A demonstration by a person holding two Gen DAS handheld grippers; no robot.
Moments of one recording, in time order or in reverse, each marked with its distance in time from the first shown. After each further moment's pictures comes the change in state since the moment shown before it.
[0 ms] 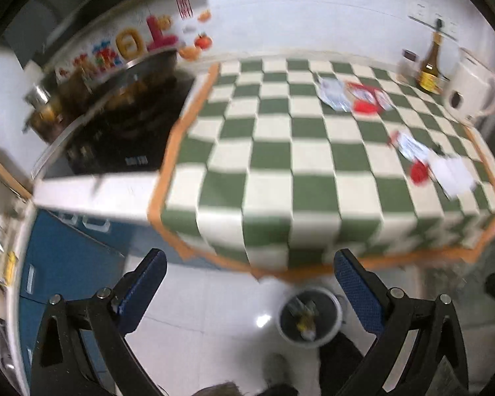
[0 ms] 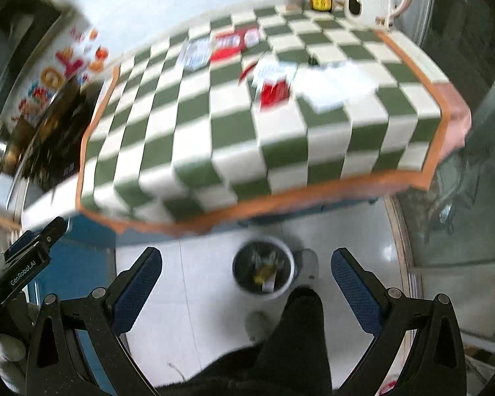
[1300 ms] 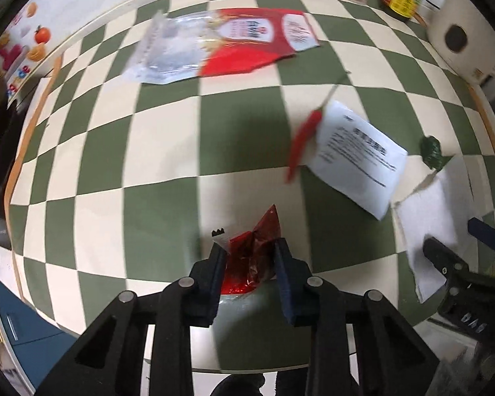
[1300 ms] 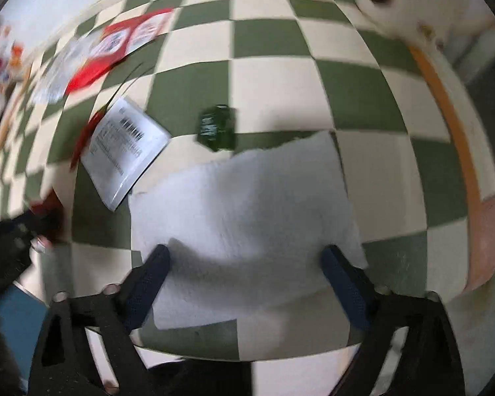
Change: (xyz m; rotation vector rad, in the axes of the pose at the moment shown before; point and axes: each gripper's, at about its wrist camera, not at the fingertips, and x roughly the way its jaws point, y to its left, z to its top) left arm 0.150 -0.243 0.092 0.161 0.315 -0.153; right arm 0.208 -0.105 0.207 -0.228 0.125 -0.191
